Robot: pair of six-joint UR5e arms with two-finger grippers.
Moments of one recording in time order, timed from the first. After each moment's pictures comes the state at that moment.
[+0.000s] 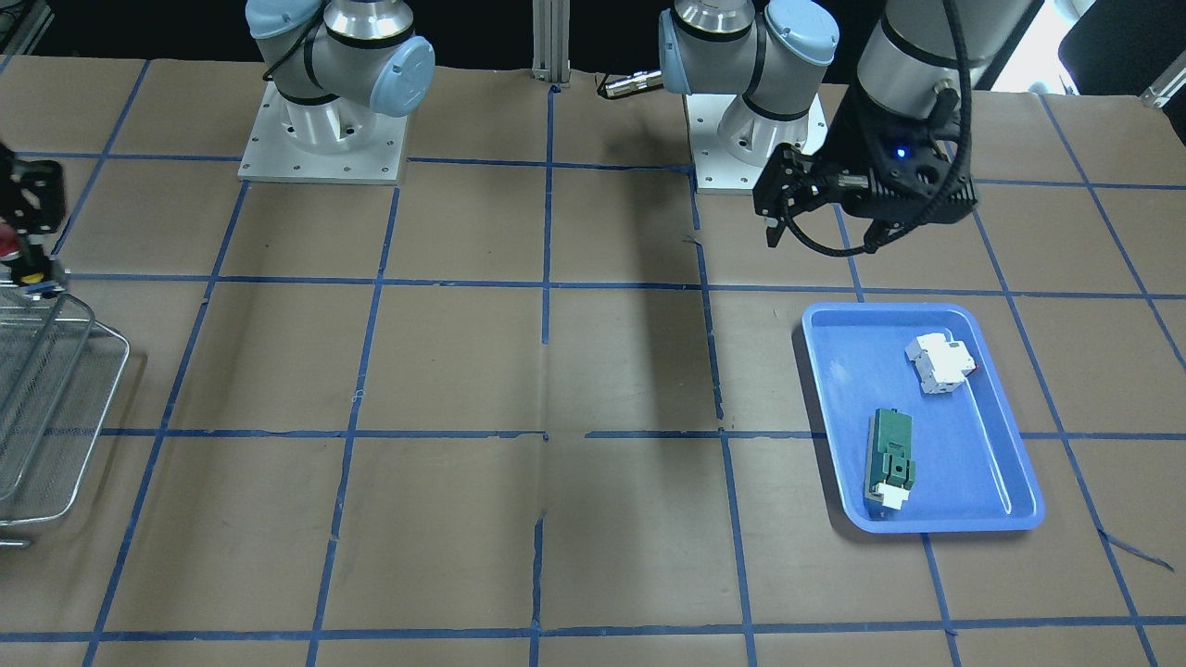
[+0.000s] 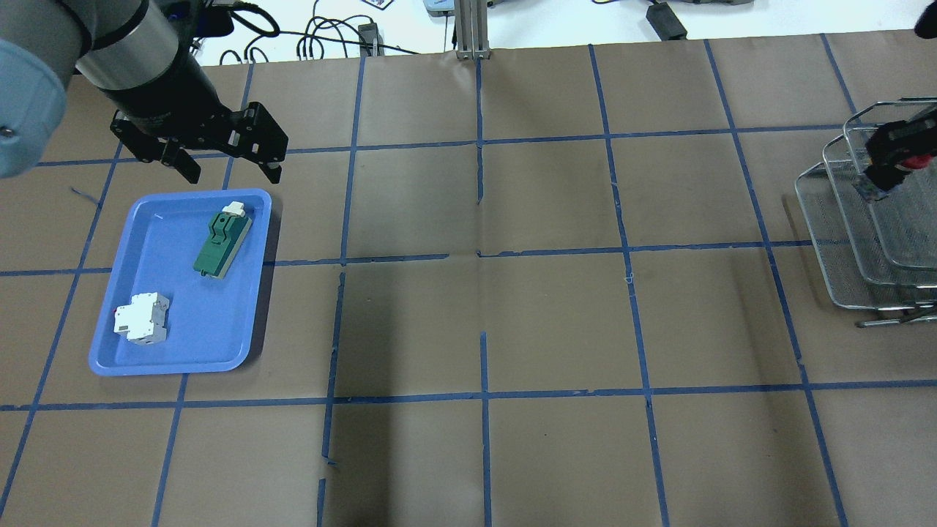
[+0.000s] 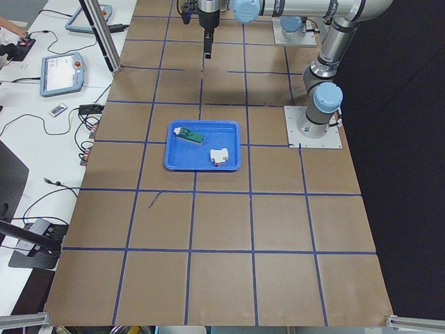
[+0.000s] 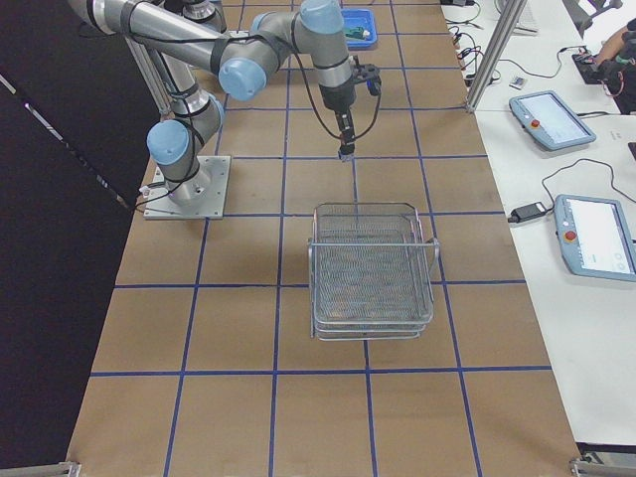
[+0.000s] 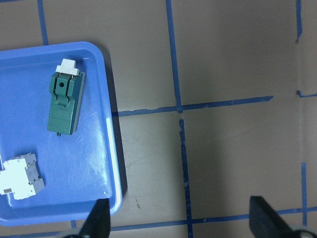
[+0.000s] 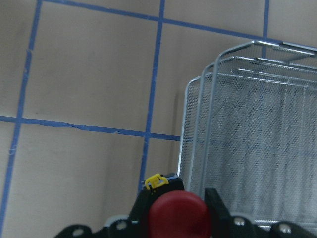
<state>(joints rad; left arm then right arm) -1.56 -1.56 -1.56 -1.58 1.57 0.07 1.04 -1.69 1.83 -1.96 -1.57 -0.67</state>
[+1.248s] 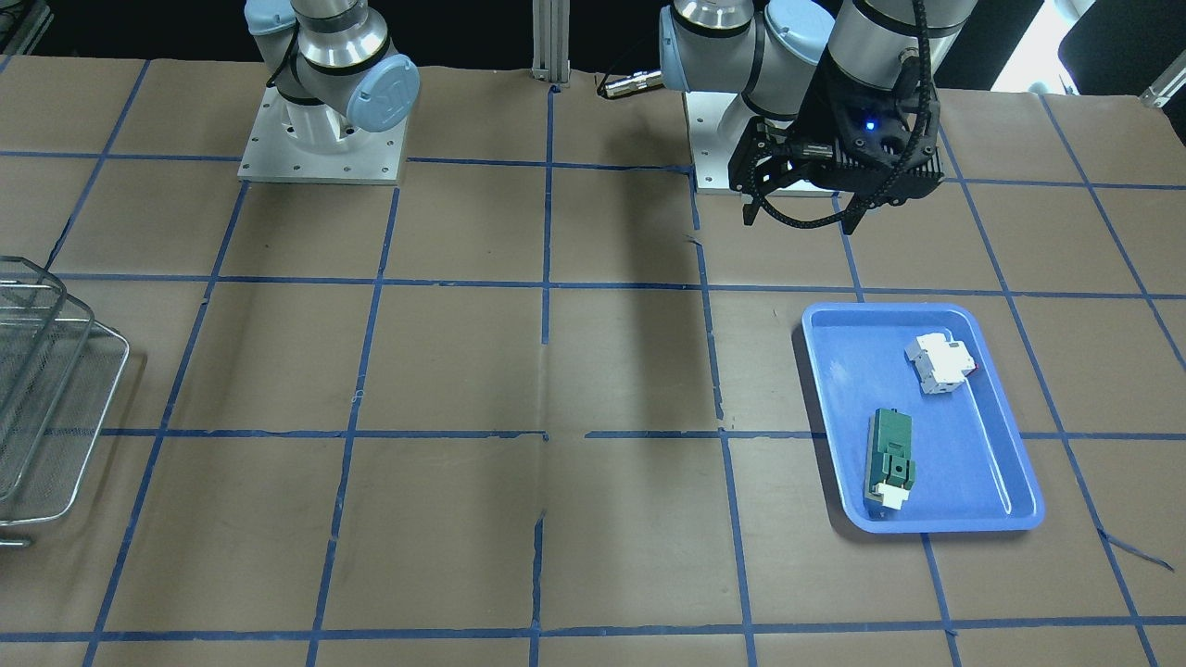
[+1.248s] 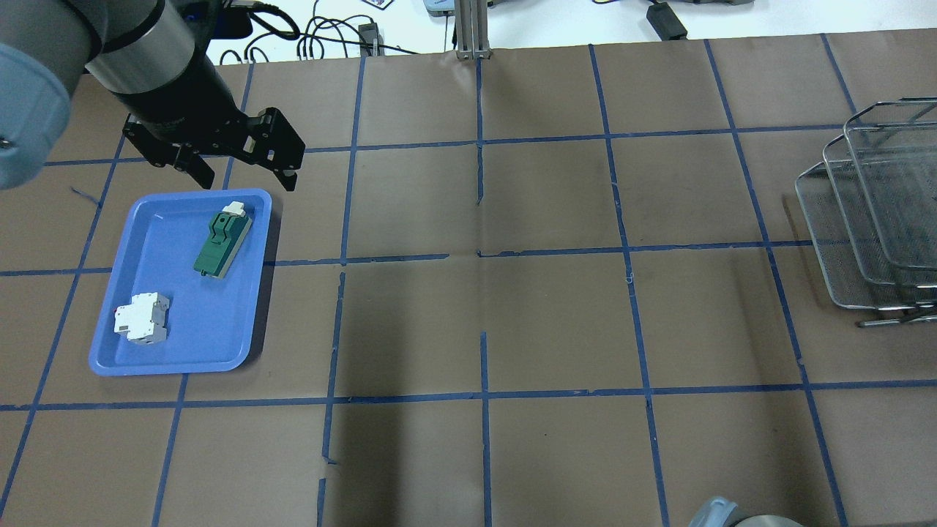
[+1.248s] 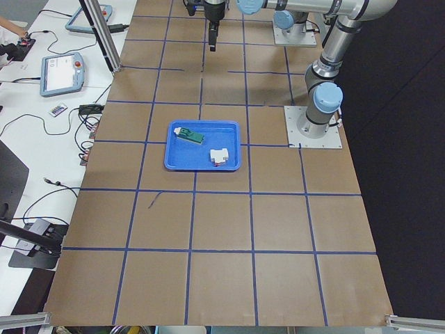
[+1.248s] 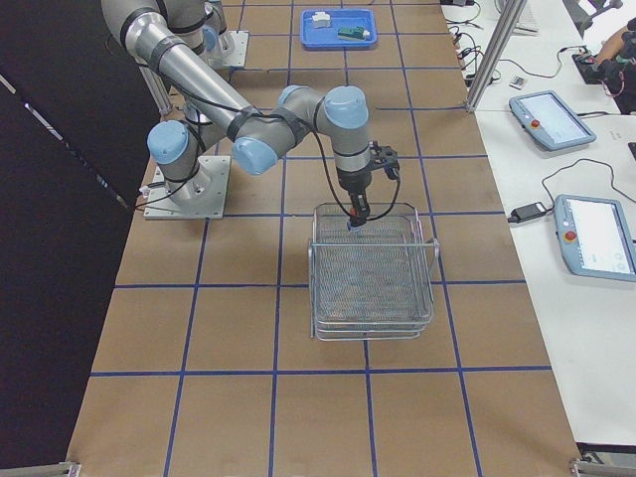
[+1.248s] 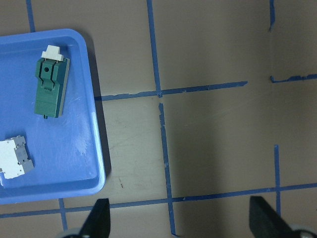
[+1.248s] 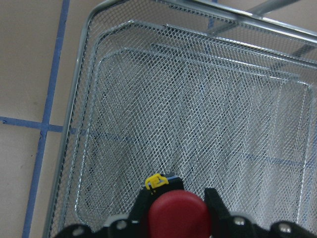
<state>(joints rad) -1.58 -1.54 -1.56 -1.59 1.56 0.07 0.88 -1.46 1.76 -2.12 -1.57 -0.87</state>
